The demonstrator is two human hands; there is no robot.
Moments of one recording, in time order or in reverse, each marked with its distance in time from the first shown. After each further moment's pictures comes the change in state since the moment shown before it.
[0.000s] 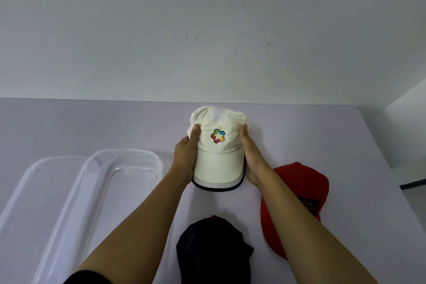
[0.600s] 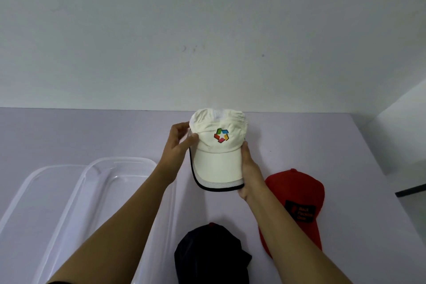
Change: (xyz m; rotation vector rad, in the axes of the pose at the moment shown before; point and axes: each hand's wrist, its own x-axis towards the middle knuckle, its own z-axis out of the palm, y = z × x) left_hand 0.001 0.025 -0.024 0.228 -0.216 0.394; right_hand -0.017 0.012 0.008 0.190 0.216 0.149
